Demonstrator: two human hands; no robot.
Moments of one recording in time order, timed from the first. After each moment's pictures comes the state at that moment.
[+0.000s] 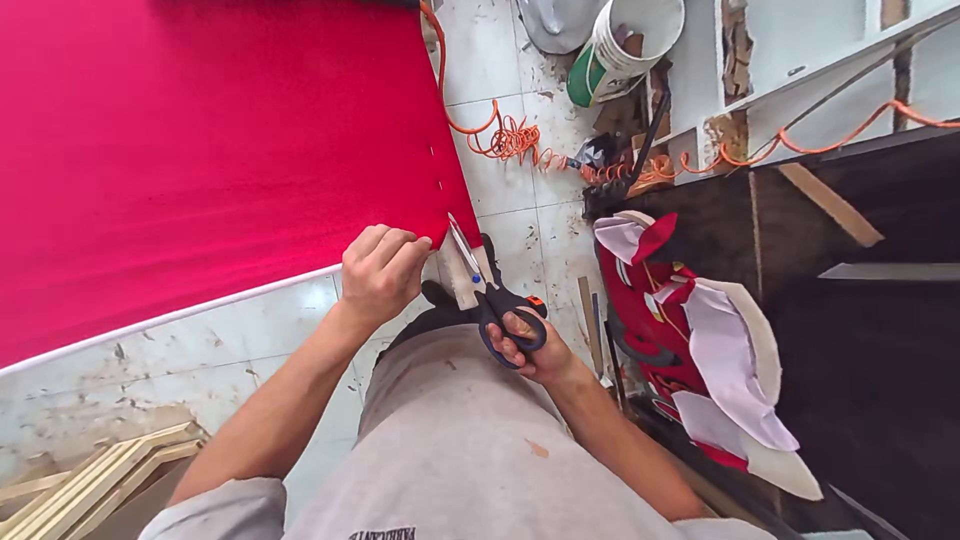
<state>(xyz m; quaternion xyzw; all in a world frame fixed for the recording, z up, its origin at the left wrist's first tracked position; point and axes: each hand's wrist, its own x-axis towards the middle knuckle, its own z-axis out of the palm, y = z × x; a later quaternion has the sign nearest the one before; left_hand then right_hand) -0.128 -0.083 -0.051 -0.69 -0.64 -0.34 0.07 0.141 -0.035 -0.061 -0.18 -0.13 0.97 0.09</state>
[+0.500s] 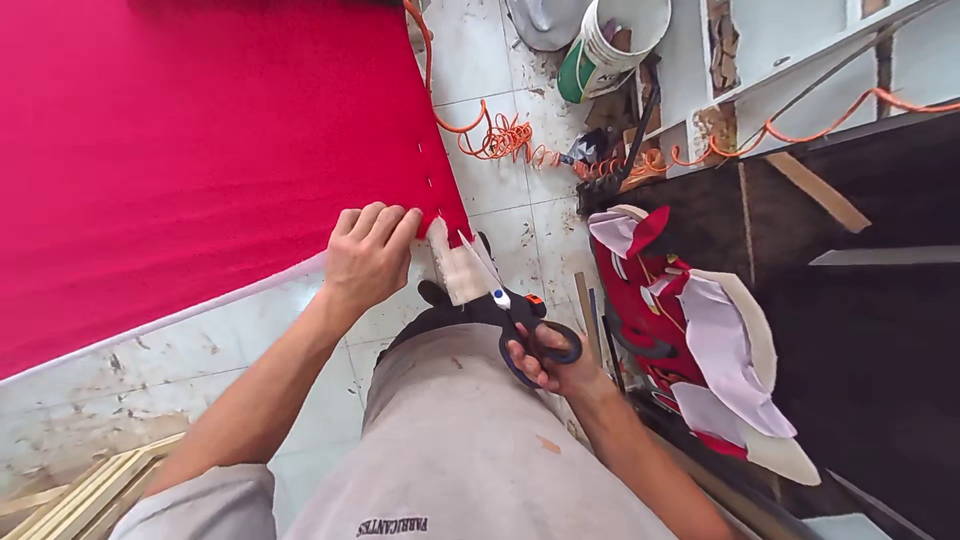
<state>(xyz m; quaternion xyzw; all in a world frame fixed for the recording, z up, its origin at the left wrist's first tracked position) -0.145 -0.075 -0.054 -0.73 -0.65 -0.17 0.07 0.182 -0.037 -0.049 -0.15 -0.05 0.98 0.07</state>
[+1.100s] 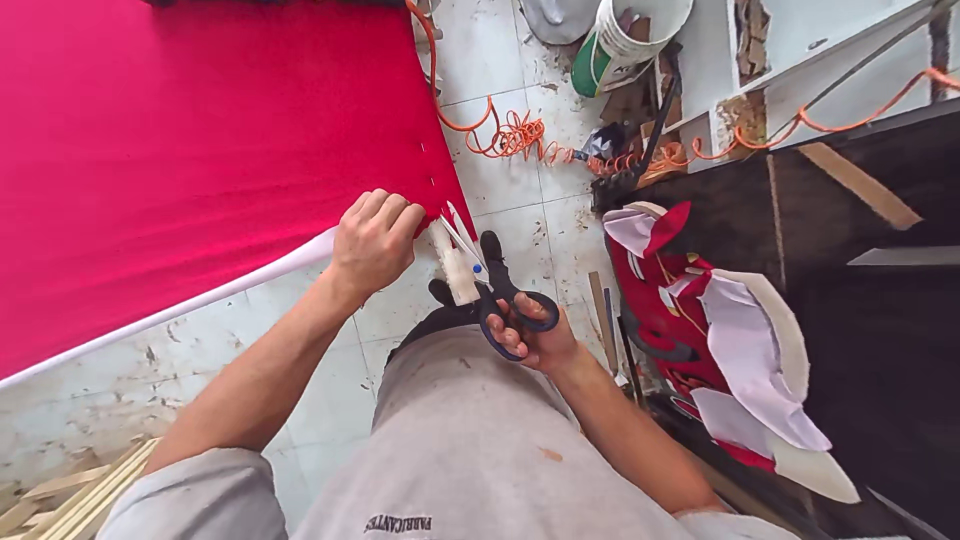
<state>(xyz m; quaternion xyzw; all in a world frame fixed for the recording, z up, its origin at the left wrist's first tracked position) -0.146 -0.049 -0.036 -0.76 -0.62 -0.21 0.05 0.142 -0.026 -0.064 -0.12 -0.02 0.99 0.08</state>
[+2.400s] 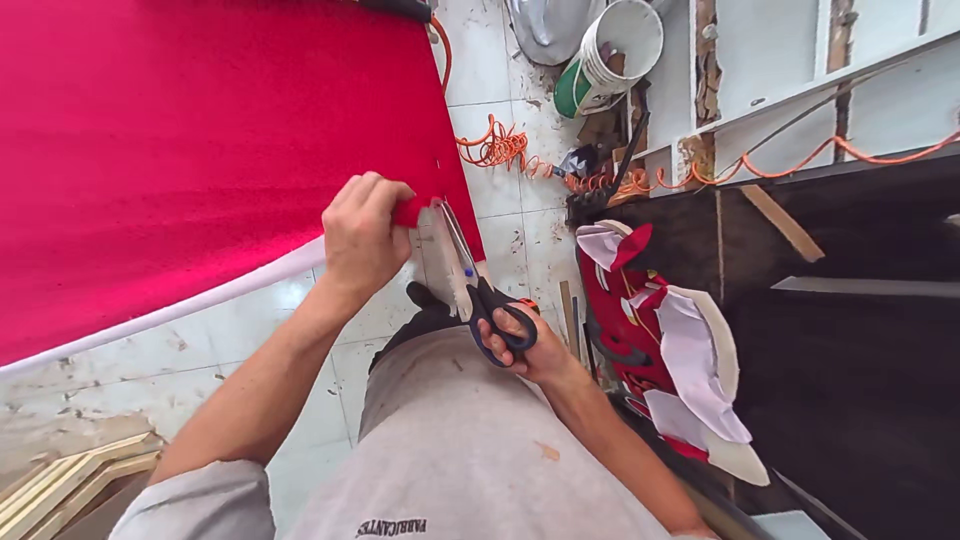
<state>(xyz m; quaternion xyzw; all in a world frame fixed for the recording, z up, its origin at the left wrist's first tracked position) -0.161 -0.040 -0.021 -0.62 -0.71 -0.32 -0.02 0.112 -0.014 -0.032 -0.26 -0.19 0.94 0.06</state>
